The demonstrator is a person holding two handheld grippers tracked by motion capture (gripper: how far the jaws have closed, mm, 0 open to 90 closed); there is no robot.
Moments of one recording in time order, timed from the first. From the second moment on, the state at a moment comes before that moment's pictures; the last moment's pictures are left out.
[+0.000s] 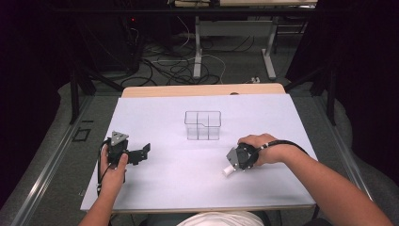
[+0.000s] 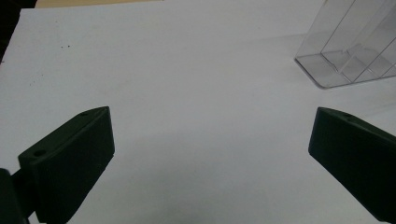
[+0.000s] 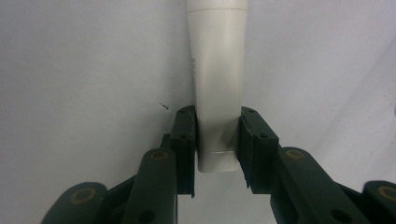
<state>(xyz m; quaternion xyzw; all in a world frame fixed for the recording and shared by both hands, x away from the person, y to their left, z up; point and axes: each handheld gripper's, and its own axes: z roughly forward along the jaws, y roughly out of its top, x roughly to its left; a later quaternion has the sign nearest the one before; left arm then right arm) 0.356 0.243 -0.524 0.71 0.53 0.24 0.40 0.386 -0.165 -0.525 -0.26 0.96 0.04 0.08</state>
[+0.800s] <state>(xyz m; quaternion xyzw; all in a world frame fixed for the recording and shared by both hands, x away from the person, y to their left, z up) 0.357 0.243 -0.524 0.71 0.52 0.24 0.40 0.383 -0.171 -0.517 -0.22 0.97 0.07 0.08</state>
